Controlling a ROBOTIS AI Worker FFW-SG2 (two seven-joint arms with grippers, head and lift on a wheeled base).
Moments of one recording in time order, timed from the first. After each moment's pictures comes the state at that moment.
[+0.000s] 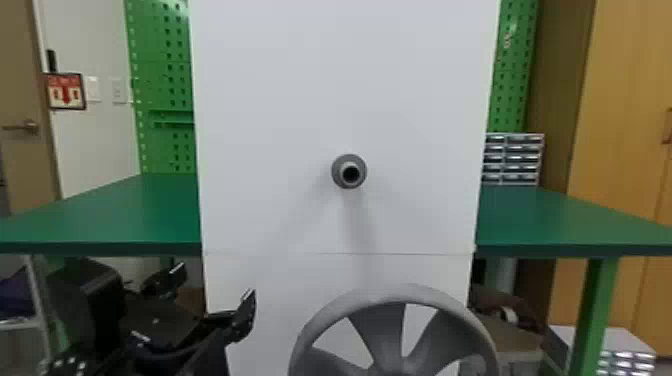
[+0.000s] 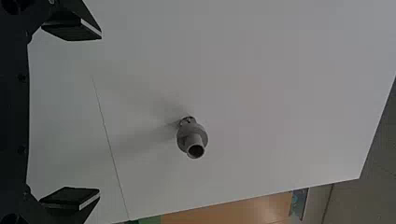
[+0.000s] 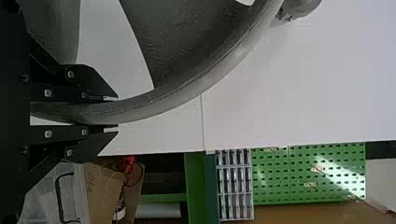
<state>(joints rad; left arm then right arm) -0.07 0.19 -0.05 -2.20 0.19 0.42 -0.27 0.13 -0.01 0.06 -1.99 -0.08 0.23 -0.16</state>
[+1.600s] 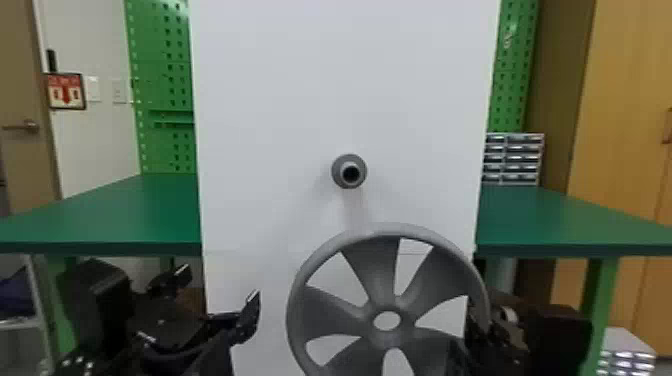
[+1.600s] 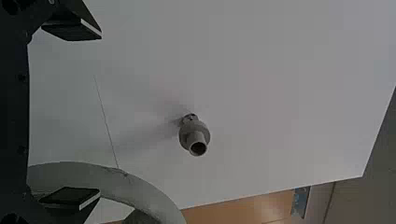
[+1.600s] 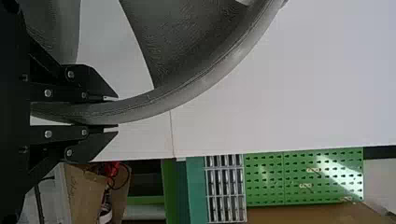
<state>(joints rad) -0.07 0.19 -0.06 -2.19 0.18 0.42 -0.27 -0.06 0.00 0.07 -2.08 -0.10 0.51 -0.21</state>
